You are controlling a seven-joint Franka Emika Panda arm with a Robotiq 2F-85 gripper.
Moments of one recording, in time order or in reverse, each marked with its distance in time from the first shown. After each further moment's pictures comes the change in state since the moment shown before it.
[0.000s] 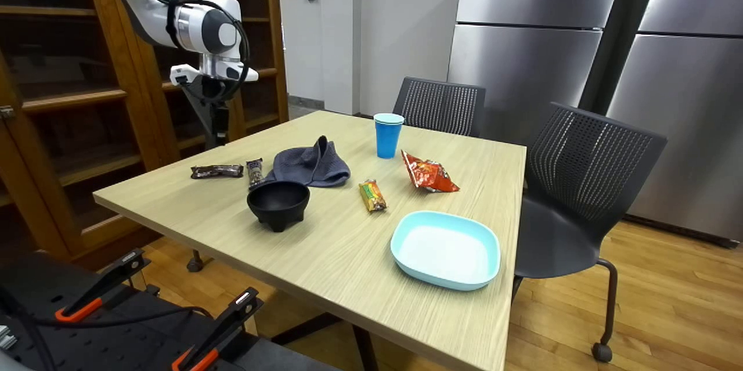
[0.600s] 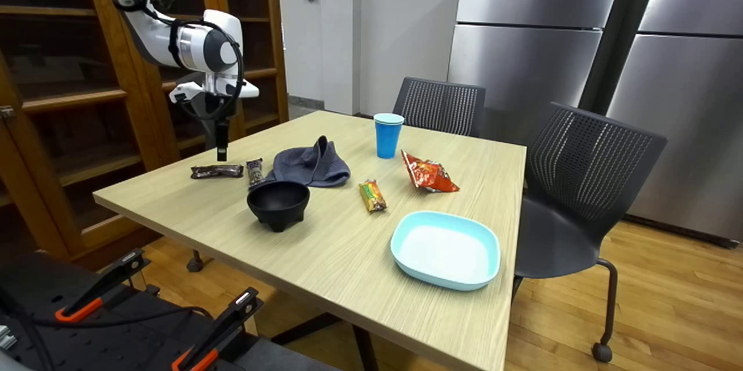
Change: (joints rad) arm 0.027 0.051 -0.036 -0.016 -0.001 0.051 0.122
